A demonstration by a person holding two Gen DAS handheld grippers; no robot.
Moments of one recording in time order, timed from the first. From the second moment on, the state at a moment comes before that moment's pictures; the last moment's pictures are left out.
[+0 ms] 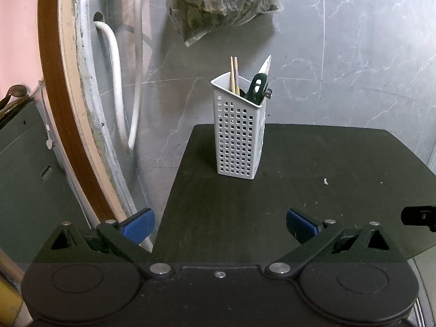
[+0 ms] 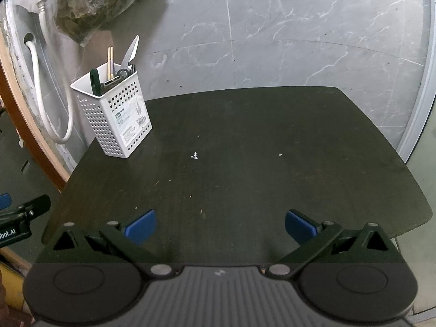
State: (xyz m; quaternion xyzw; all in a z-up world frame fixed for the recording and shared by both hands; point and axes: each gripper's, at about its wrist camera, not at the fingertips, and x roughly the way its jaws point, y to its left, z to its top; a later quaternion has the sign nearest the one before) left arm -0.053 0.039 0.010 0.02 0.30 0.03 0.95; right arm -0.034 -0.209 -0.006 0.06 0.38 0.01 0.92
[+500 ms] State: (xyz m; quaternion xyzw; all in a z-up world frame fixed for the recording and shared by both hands) left arm -0.048 0.037 0.008 0.02 0.30 0.02 0.95; right arm -0.030 -0.208 -0.008 0.06 0.38 0.00 0.92
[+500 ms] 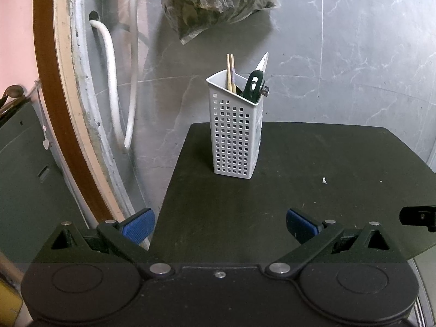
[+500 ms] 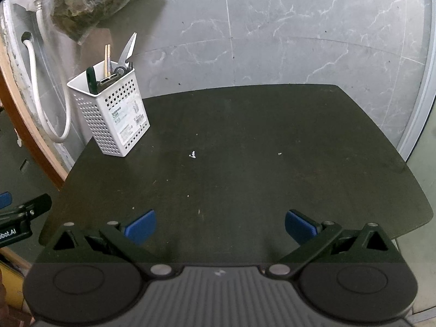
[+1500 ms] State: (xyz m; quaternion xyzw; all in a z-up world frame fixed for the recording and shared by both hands) left arm -0.045 0.040 0.006 0.02 0.30 0.01 0.95; right arm -0.029 -0.207 -0.008 0.06 0.39 0.00 0.92
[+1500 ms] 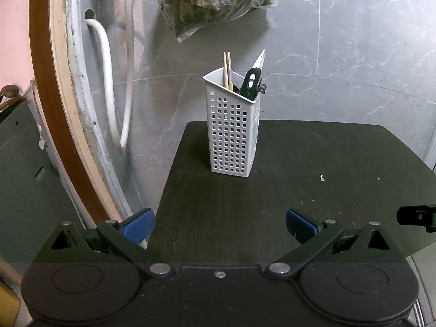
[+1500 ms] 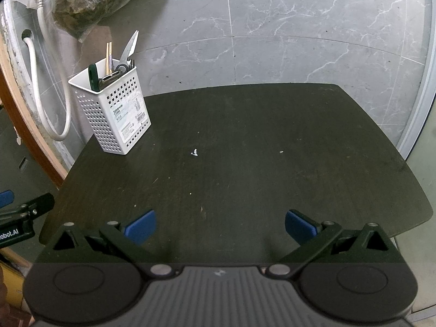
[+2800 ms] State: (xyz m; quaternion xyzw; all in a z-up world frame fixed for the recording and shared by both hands) left arm -0.024 0.047 -0.005 0.02 0.32 -0.01 0.95; right arm -0.013 -0.200 -0.014 0.06 0.40 -0.01 0.91
